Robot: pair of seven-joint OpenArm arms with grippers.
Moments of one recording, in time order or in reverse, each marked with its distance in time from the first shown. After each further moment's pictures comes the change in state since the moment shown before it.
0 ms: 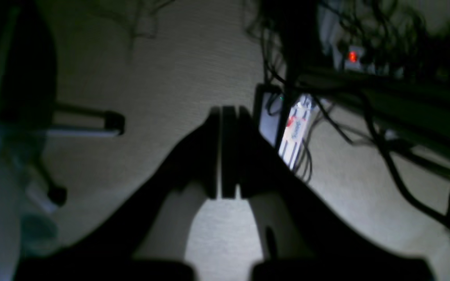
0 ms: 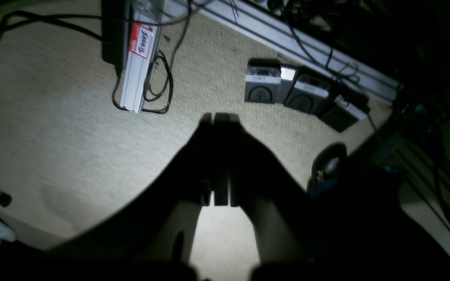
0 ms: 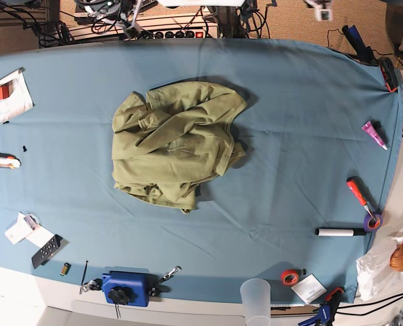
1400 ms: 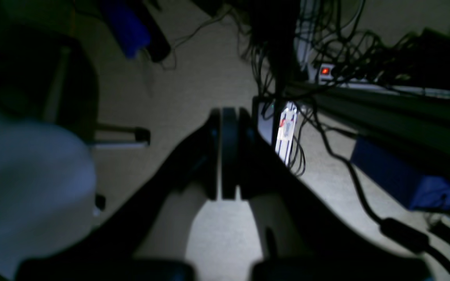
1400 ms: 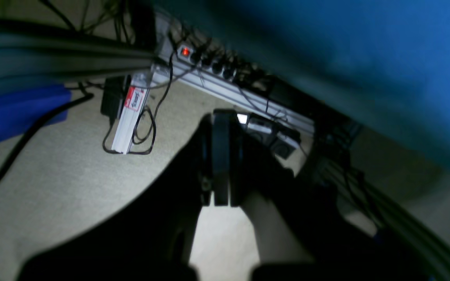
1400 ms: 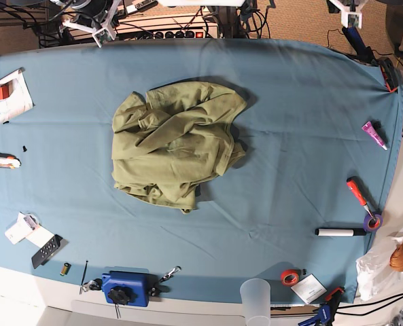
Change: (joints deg) left arm 24.2 -0.2 -8.4 57.4 1.4 -1.3 30.9; right arm -27.8 0.6 21.4 59.2 3.9 0.3 -20.0
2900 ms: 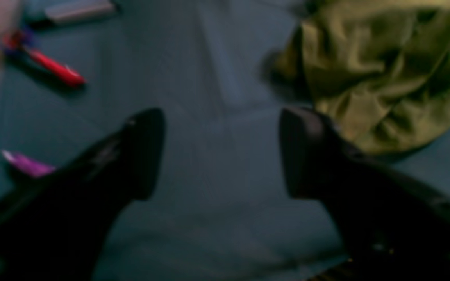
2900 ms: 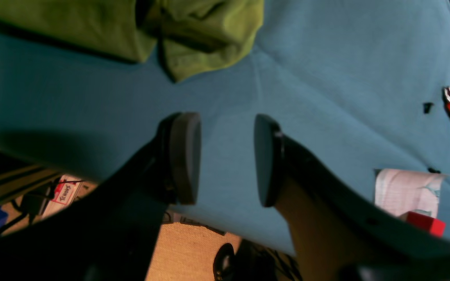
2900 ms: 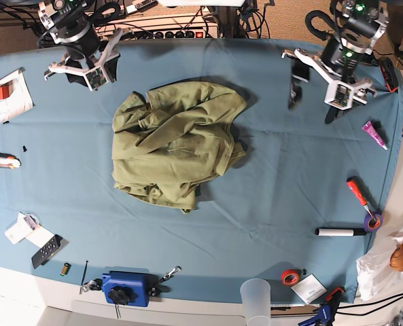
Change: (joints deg) left arm -24.3 0.0 1.0 10.1 0.4 -17.6 -3.2; right arm 13.1 -0.2 0.0 11.2 -7.5 -2.2 -2.7
